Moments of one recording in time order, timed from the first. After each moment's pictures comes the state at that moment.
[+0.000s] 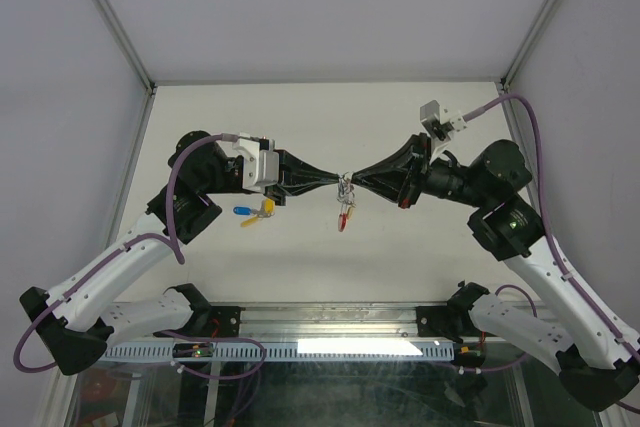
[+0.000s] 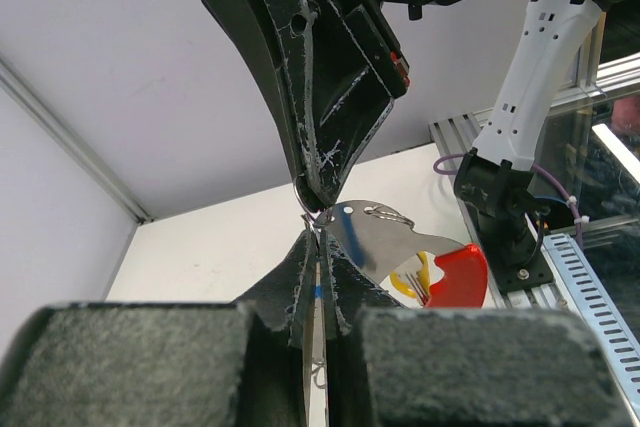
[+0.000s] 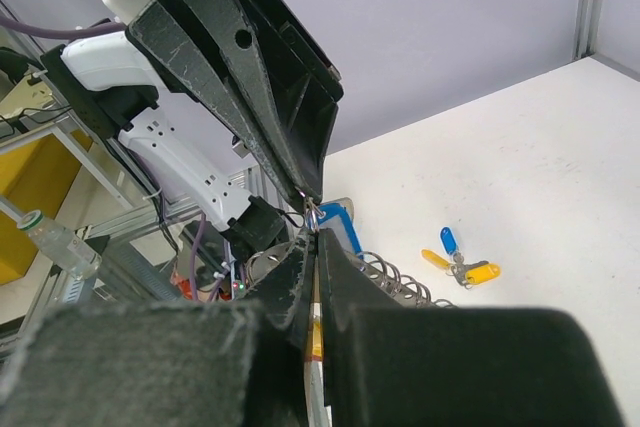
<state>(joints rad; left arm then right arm) -0.77 1.02 1.09 0.15 0.84 0.20 0.64 0.83 1.03 -0.05 -0.69 0.39</state>
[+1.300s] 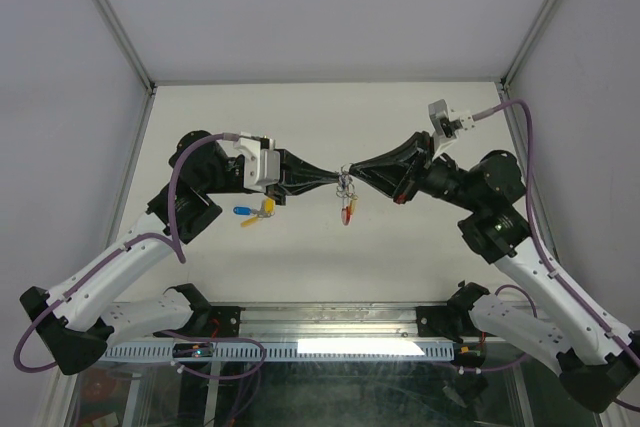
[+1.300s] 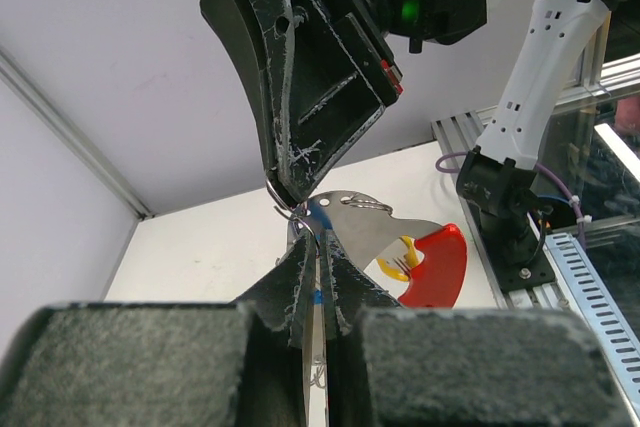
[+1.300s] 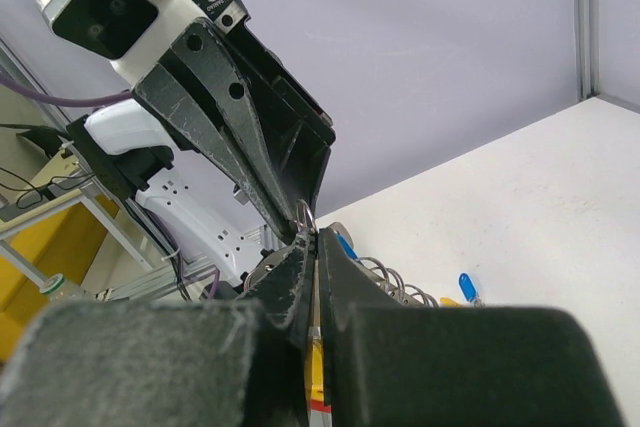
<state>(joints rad) -0.77 1.02 1.09 0.14 0.84 0.20 0.64 0.81 0.90 0.23 -0.62 0.57</state>
